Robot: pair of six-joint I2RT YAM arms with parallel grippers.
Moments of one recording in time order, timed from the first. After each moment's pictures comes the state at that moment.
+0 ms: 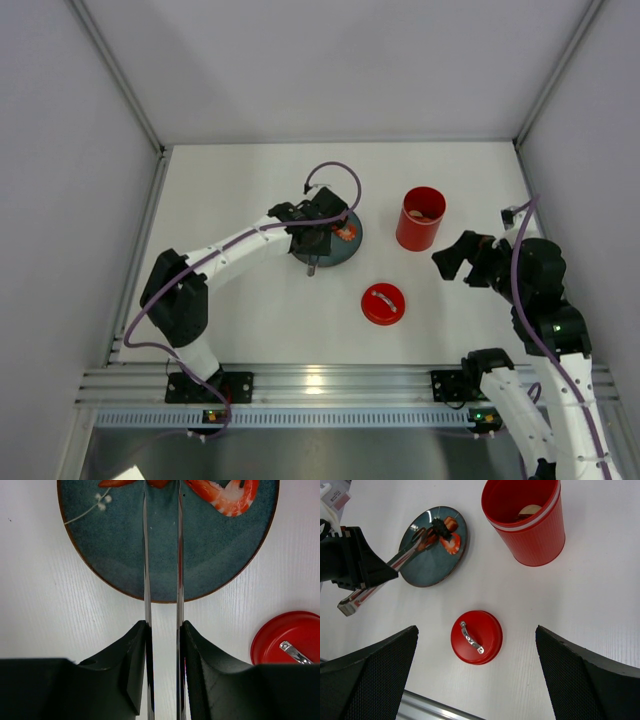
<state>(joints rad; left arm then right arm) -0.78 1.71 1.39 -0.74 -0.33 -0.60 0.11 0.54 0.86 -0.75 -0.23 0.37</state>
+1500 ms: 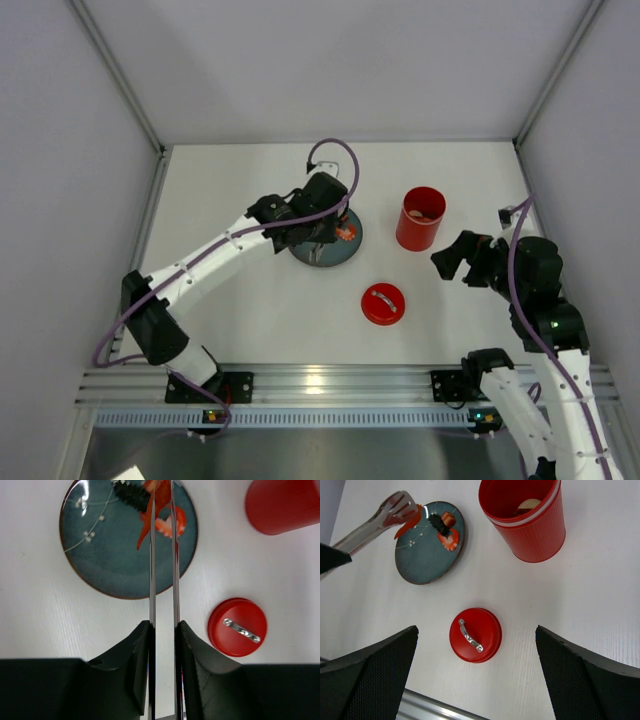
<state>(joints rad) -0.85 1.58 1.52 -0.83 -0.35 -0.58 0.11 0.55 0.84 -0.75 -0.23 0.37</state>
